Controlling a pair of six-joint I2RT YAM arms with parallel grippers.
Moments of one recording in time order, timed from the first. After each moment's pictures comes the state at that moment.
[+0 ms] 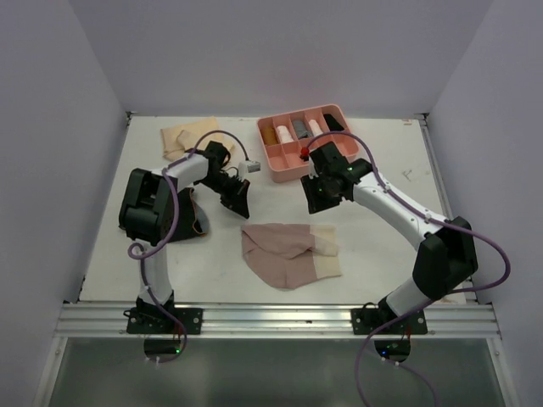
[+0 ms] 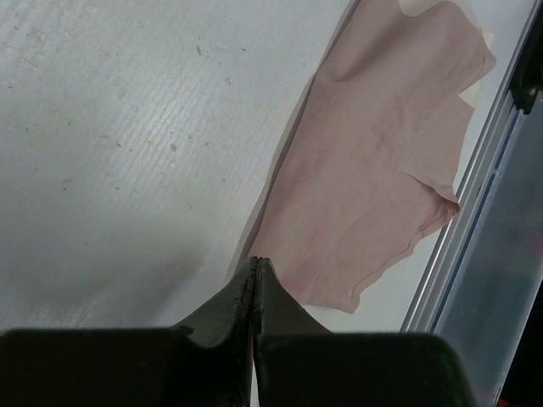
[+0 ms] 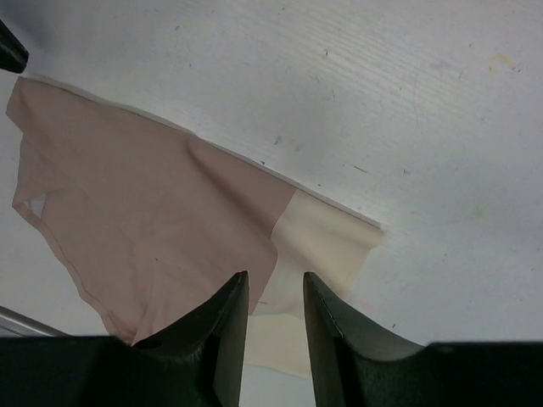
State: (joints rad) left arm -0.29 2.04 1.40 -0.82 0.83 0.44; right arm 0.56 1.56 1.29 -0.82 -0.01 0.20
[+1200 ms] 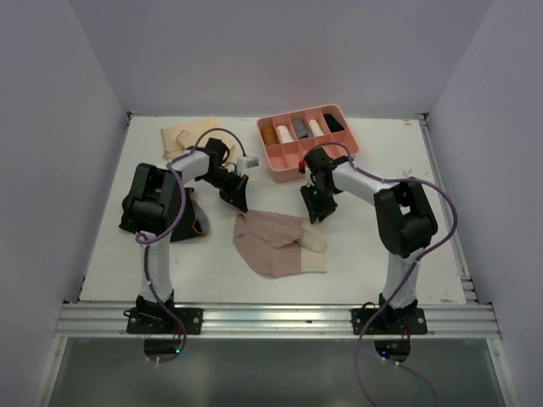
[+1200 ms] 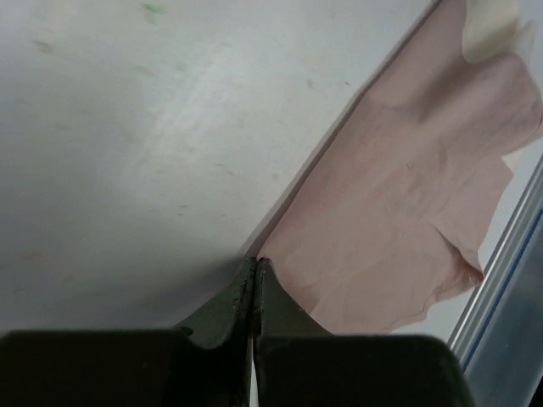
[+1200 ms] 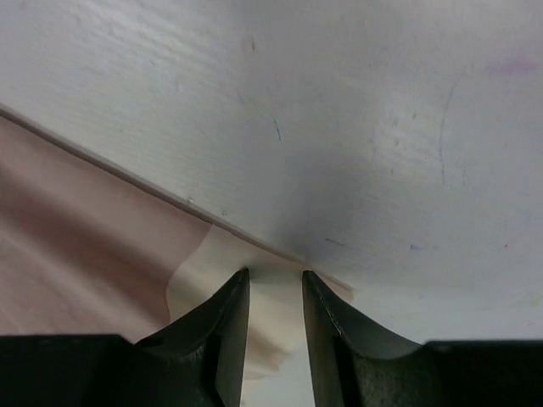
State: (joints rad) left arm -0.28 2.13 1.45 -0.78 0.78 0.40; right arm 0.46 1.92 1.31 -0.79 -0.09 0.14
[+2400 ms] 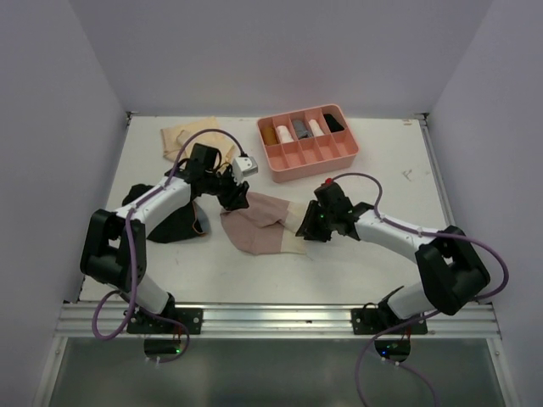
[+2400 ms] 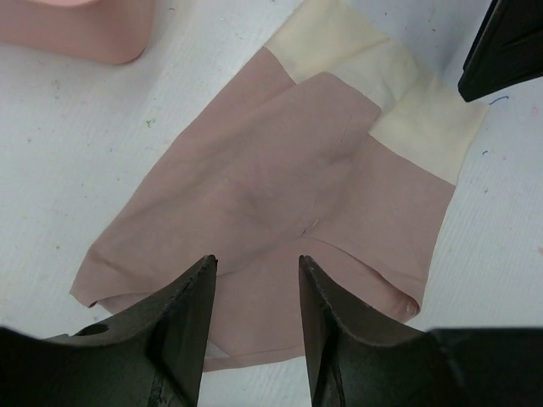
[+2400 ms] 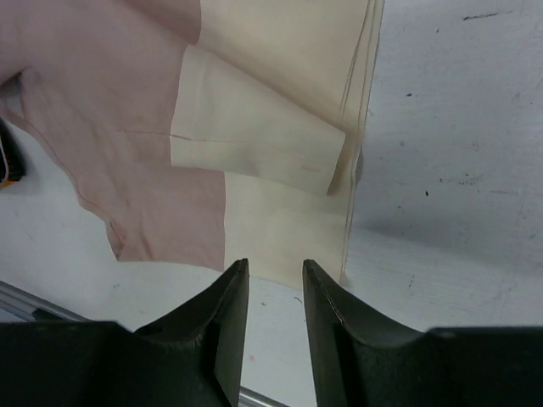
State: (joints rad) left arm -0.33 1.59 1.08 -0.41 0.64 0.53; right arm 0.60 1.47 0.80 -0.35 -0.12 0.89
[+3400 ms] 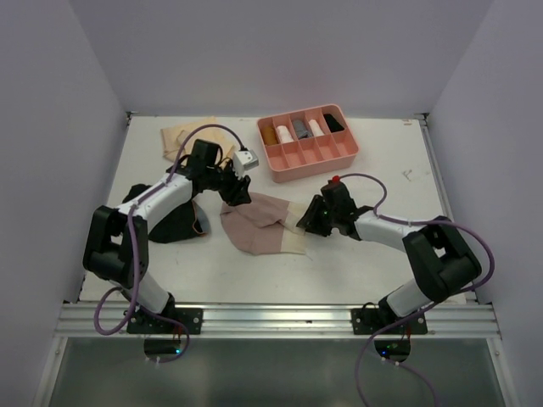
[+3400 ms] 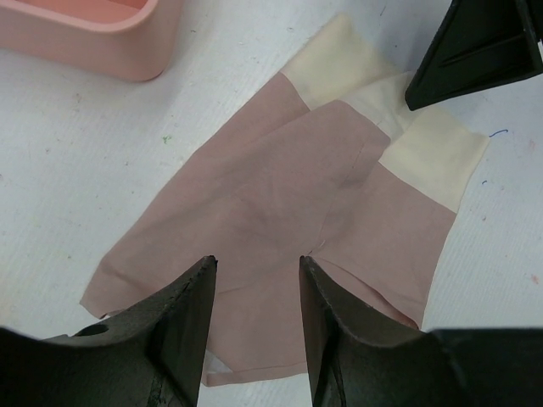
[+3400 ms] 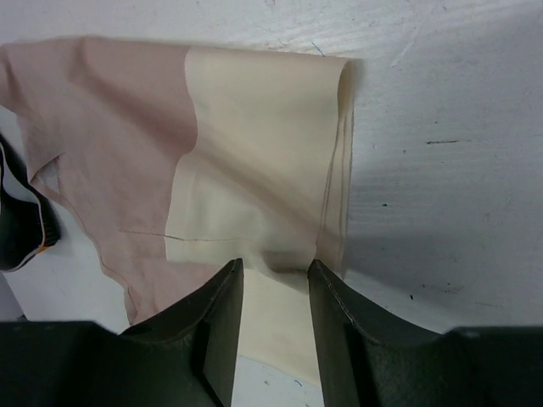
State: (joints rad) left arm -0.33 1.62 1.12 -0.37 0.64 0.45; right arm 0.52 1.54 0.71 -0.05 -0.11 0.92
